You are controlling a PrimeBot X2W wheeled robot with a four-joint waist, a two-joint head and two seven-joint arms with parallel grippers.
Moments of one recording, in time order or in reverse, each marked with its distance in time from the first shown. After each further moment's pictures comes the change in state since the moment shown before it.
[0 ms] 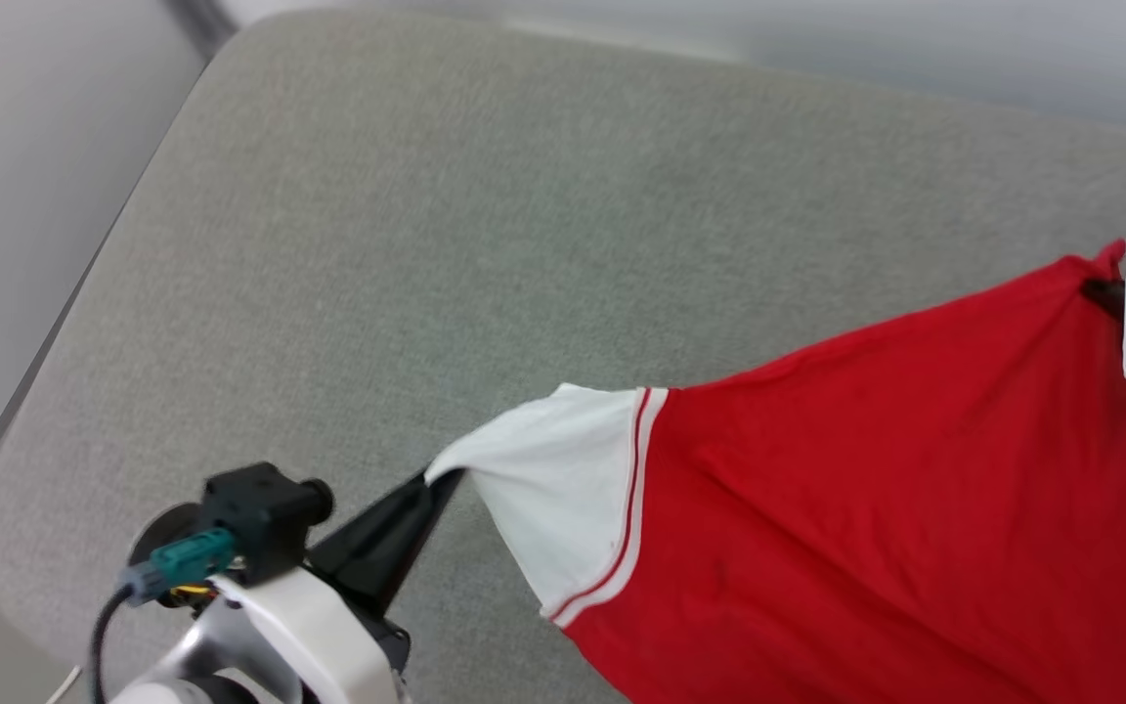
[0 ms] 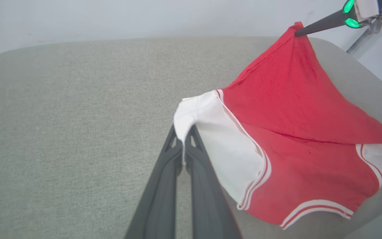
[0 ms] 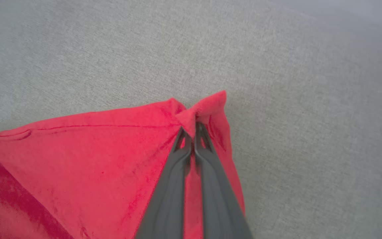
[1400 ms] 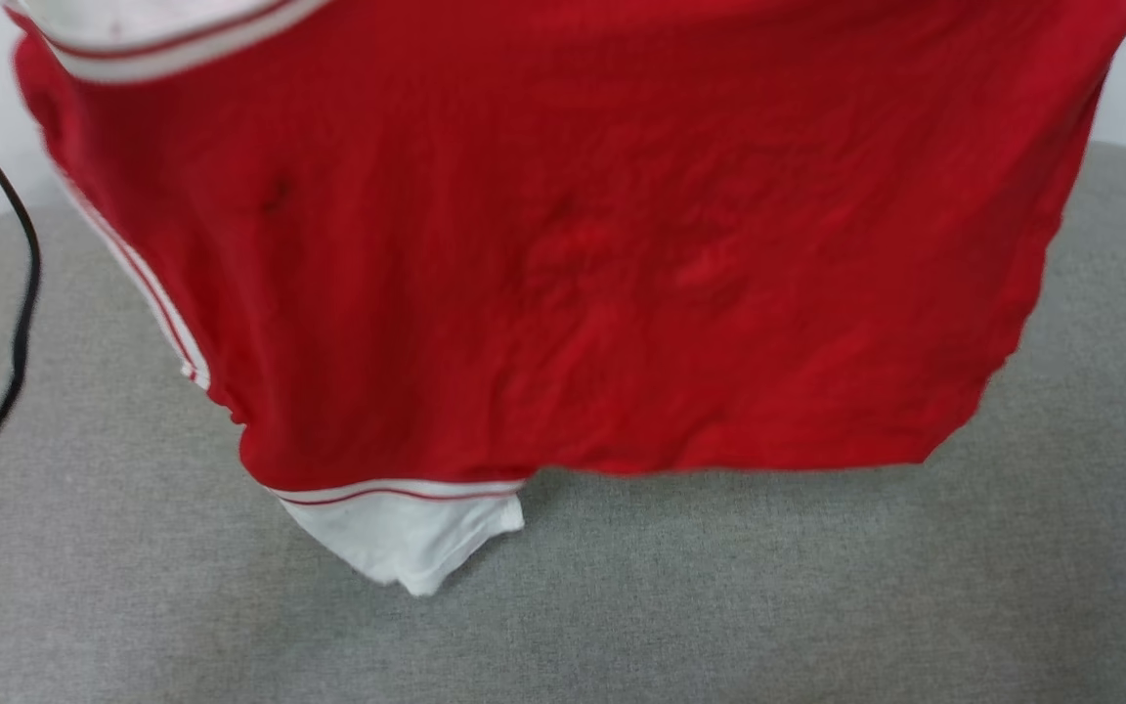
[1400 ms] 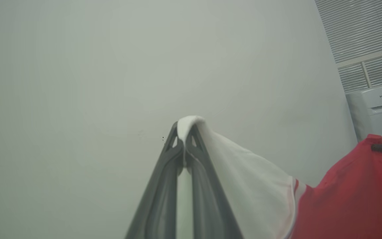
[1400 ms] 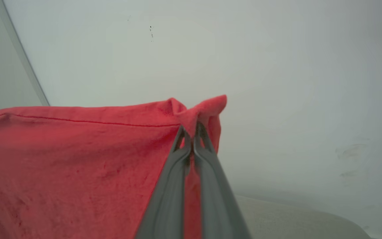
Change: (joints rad) left arm -0.582 0.130 0.407 -0.097 -0.016 0.066 -0.051; right arm -0.113 0.183 -0.135 -0.463 0.141 0.000 -0.296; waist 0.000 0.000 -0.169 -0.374
